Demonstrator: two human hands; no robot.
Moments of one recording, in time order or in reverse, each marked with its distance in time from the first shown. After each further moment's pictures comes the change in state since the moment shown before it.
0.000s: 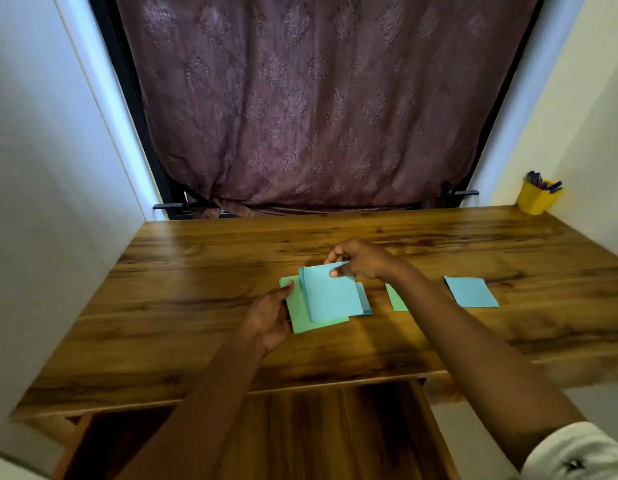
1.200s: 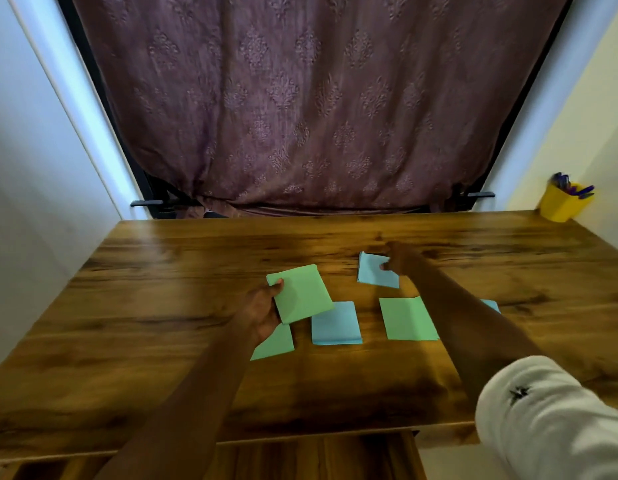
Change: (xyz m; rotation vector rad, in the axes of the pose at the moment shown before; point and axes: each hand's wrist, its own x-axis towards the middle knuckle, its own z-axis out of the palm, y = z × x) left_hand 0.104 0.008 0.021 -0.013 0.143 0.053; right_hand 0.121 0.183 -0.058 -0.407 0.093 0.243
